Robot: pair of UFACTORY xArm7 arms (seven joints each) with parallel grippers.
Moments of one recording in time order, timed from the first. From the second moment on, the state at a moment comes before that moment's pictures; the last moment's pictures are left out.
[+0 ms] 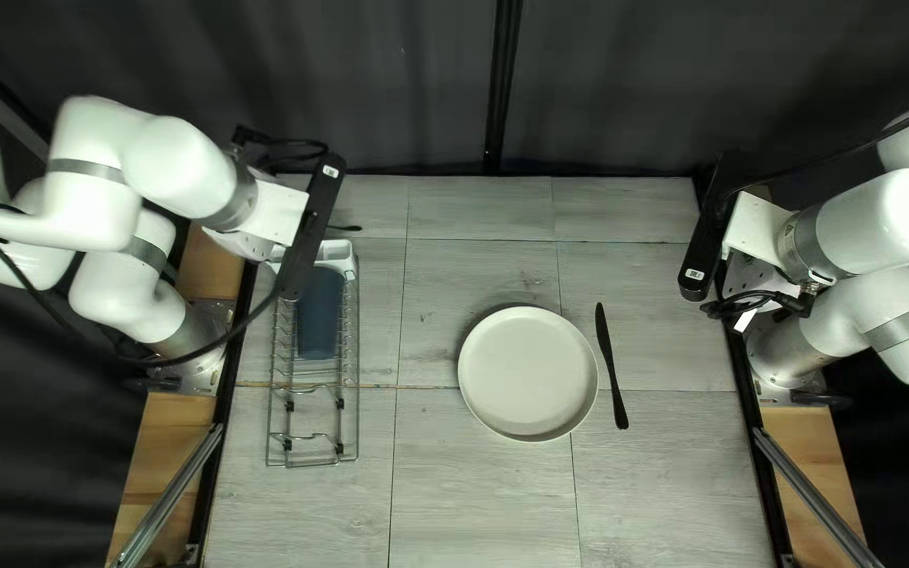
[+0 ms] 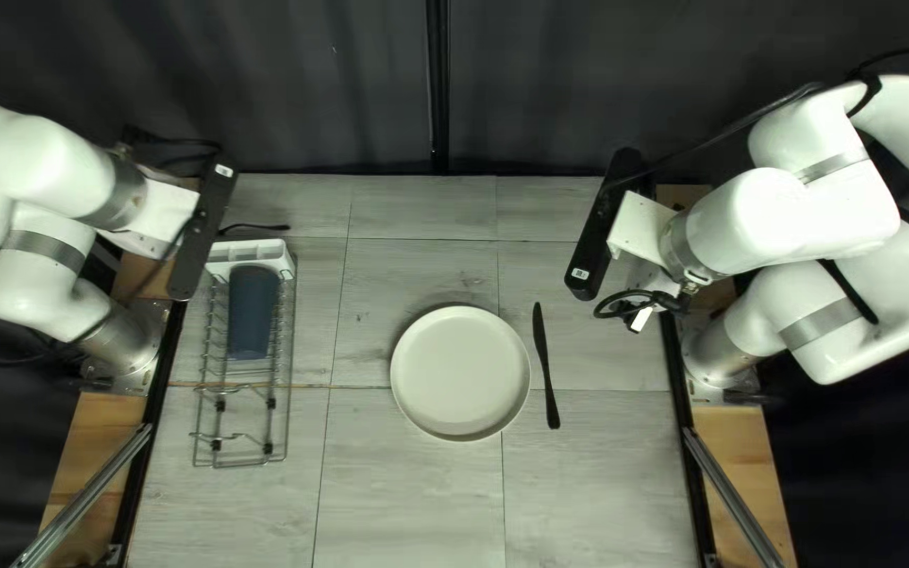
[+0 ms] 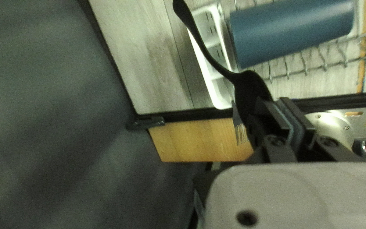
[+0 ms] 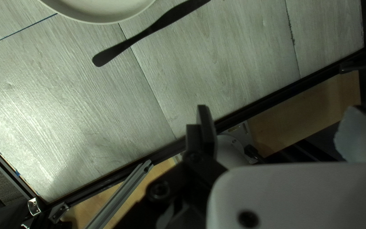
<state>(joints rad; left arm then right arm) -0.10 -0.90 0.03 0.70 0.32 1.47 0.25 0.44 -0.85 -0.11 0.71 -0.34 1.58 0.75</state>
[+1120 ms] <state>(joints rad) -0.30 -0.52 0.26 0.80 0.33 0.94 0.71 0.44 -0.85 -0.11 0.71 -0.34 1.58 0.75</state>
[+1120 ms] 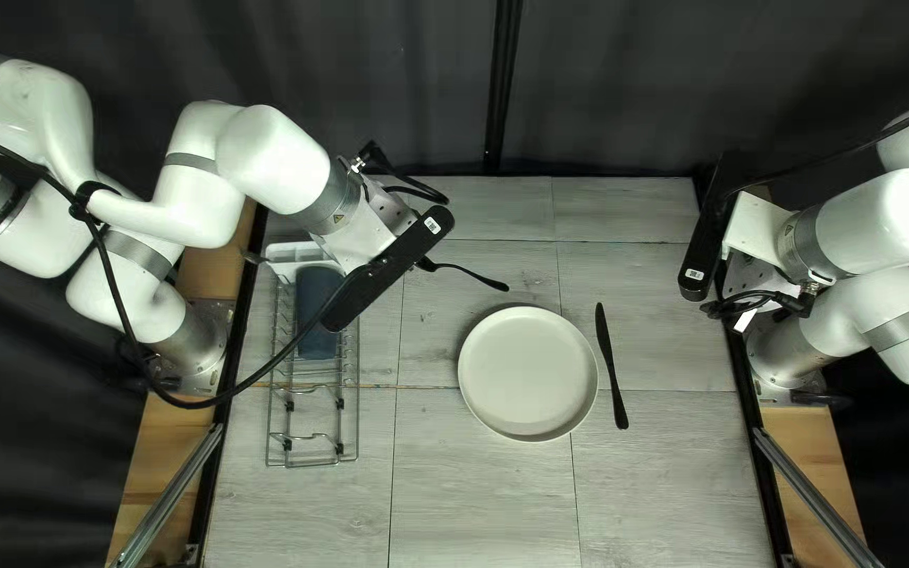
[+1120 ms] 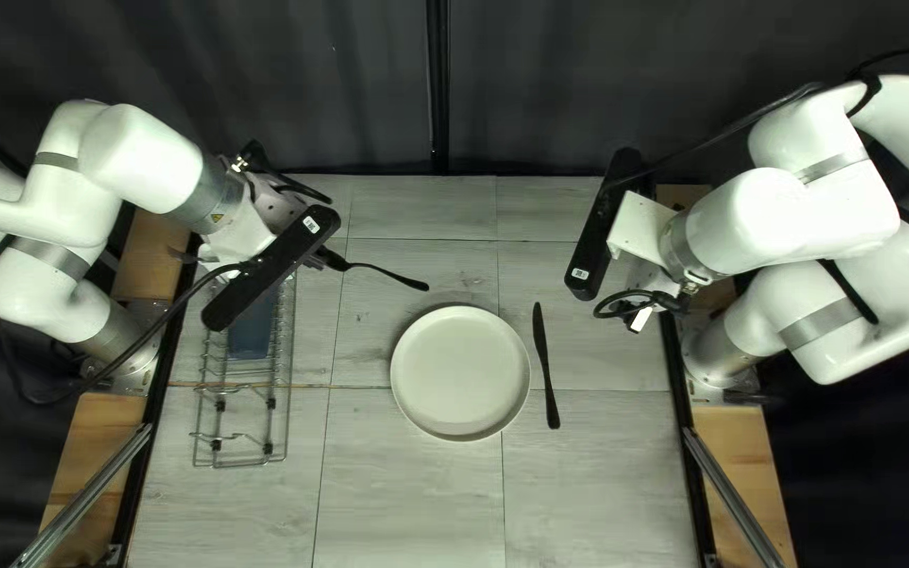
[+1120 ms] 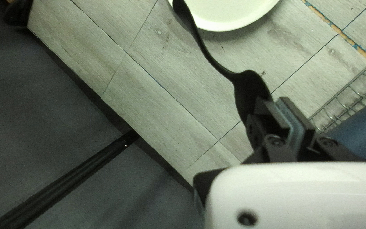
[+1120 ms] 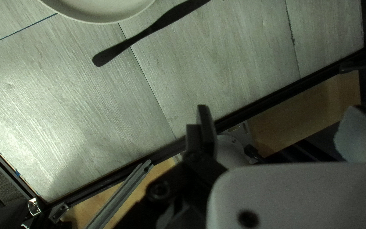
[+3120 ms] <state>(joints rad) -0.41 -0.49 0.19 0.80 0.43 0.88 0.94 0.38 -1.05 -0.23 0.53 -0.38 1.46 0.72</state>
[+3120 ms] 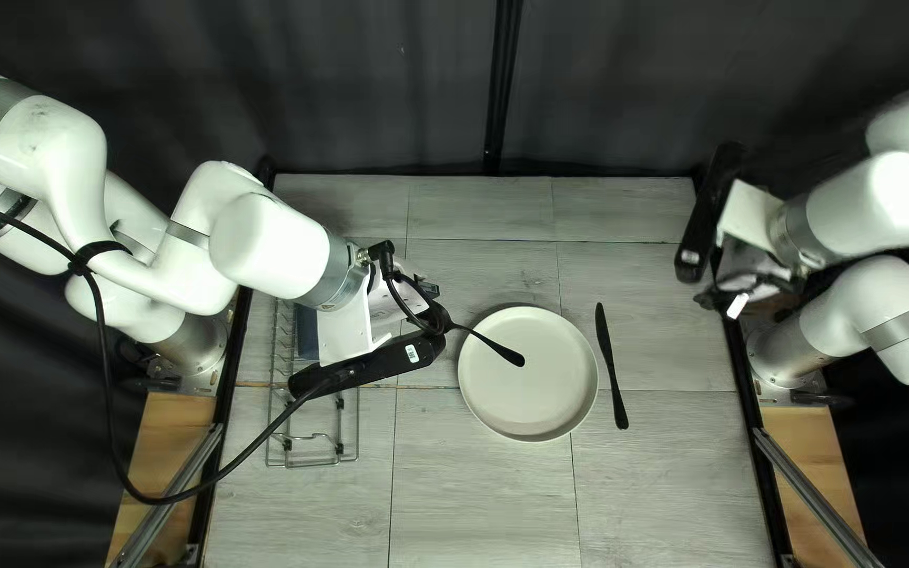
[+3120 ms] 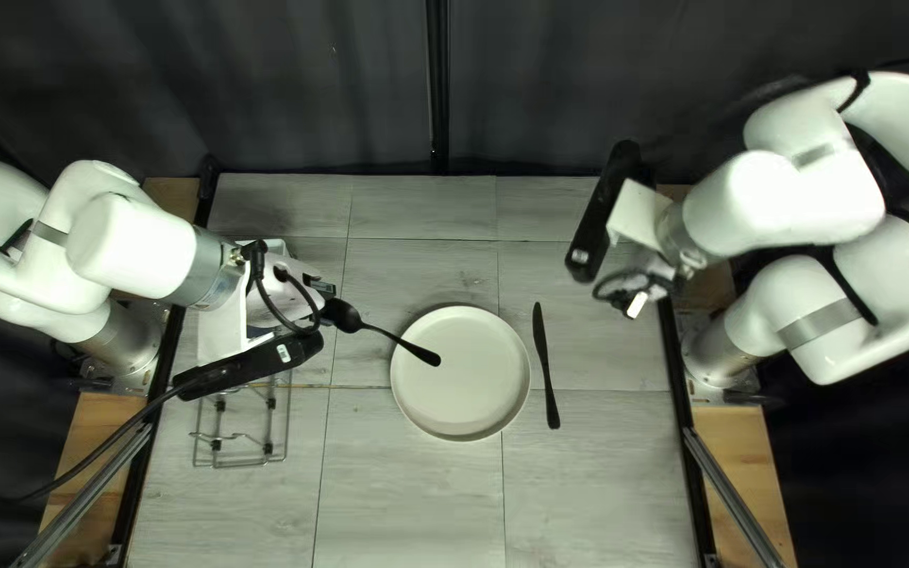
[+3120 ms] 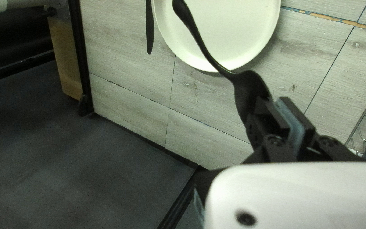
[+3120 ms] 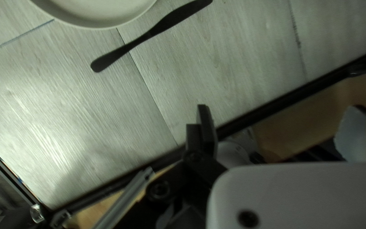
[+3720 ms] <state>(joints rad) -0.41 -0.49 0.19 0.80 0.43 0.88 0.94 0.44 -0.89 -0.32 0.53 -0.41 1.11 0.70</state>
